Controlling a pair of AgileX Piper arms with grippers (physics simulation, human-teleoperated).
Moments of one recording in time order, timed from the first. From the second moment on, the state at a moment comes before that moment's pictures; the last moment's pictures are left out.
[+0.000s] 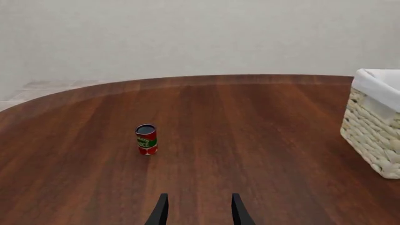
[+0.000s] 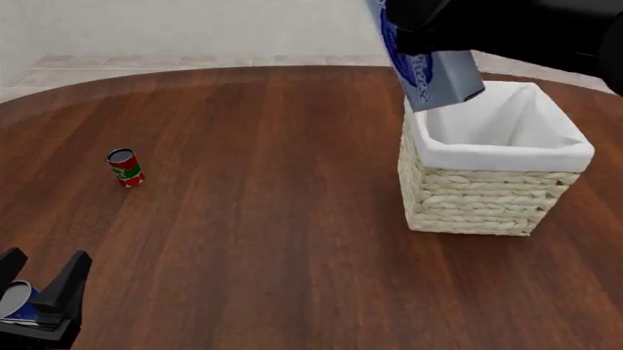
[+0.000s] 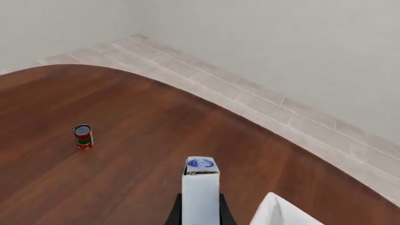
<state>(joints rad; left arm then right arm) -0.07 0.05 0.00 0.03 -0.01 0.51 1.24 -1.26 0.26 -0.19</state>
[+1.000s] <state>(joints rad) -0.07 0.06 0.00 0.03 -0.01 0.17 1.38 -1.41 0.47 -0.58</state>
